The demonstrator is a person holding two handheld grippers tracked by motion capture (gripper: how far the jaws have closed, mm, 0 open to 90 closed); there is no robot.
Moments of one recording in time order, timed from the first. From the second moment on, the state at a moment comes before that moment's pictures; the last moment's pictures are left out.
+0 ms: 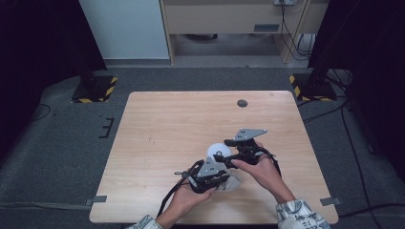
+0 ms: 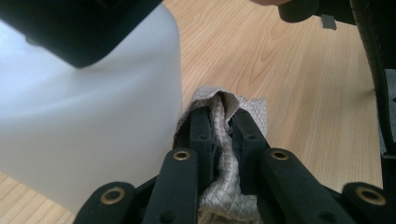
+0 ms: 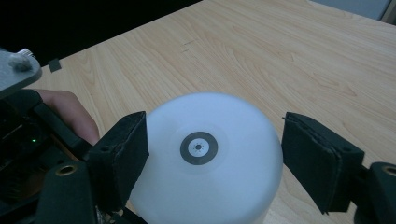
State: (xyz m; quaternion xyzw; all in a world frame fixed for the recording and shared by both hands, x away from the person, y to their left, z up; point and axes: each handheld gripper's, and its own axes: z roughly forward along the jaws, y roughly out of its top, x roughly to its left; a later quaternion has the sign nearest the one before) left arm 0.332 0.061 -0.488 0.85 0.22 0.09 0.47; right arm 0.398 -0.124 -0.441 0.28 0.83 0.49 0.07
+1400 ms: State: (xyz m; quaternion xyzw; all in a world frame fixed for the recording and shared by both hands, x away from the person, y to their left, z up) left arm 0.356 0.150 -0.470 0.83 0.28 0.08 0.47; right arm 0.395 -0.131 -0.442 0.28 0.82 0.49 0.05
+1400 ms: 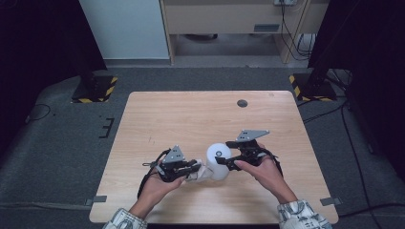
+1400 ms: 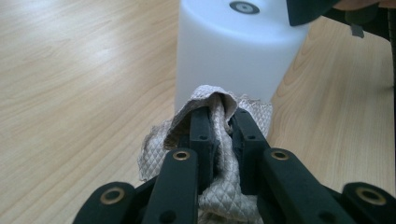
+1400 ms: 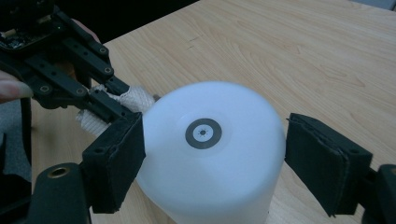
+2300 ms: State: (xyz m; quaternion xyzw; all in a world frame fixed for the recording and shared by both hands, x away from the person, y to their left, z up) left arm 0.436 0.143 -0.448 0.83 0.28 0.09 0.46; right arm 0.377 -0.168 -0.436 0.30 0.81 0.49 0.10
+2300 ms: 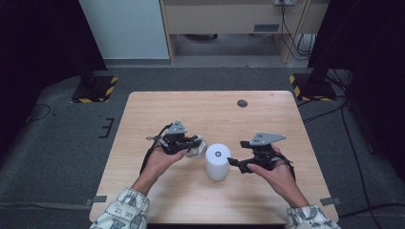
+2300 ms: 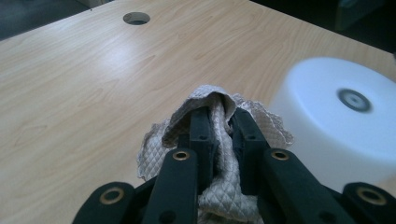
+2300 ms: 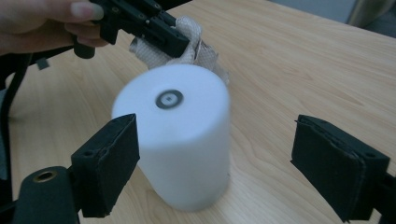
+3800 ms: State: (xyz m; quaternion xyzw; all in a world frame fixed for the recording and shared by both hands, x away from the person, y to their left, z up) left arm 0.513 0.084 -0.479 0.86 0.29 0.10 0.41; right arm 0.387 -0.217 -0.463 0.38 0.79 0.45 0.16
